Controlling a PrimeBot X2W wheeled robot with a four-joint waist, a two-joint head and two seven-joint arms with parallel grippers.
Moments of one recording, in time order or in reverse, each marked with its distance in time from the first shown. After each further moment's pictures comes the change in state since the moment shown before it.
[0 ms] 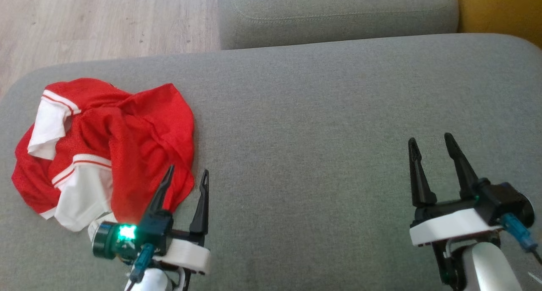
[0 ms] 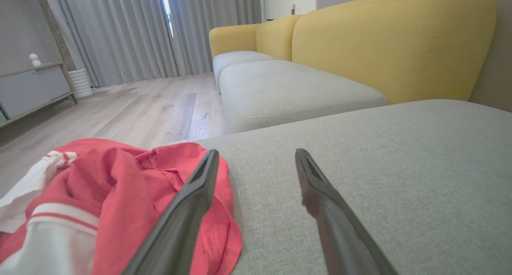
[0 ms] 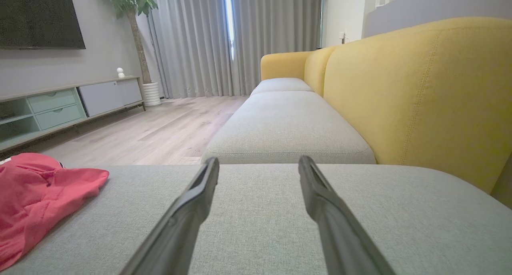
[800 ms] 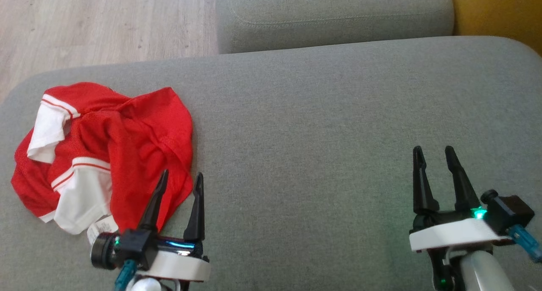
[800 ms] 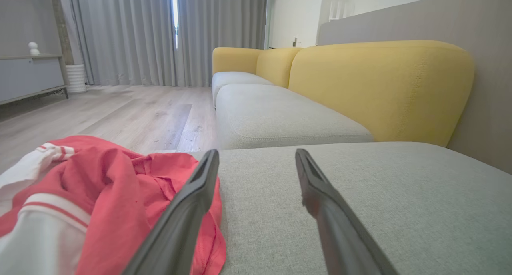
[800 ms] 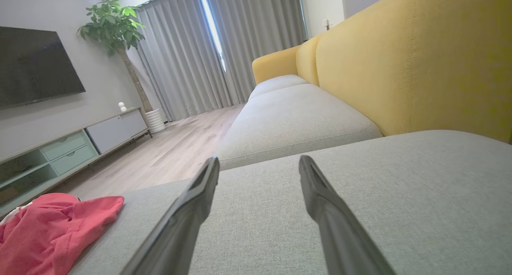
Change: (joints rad) left arm 0.096 -0.132 0.208 -0.035 0.051 -0.188 -0.070; right arm 0.009 -0.001 0.022 0.080 0.213 0.000 -0.067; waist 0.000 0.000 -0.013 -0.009
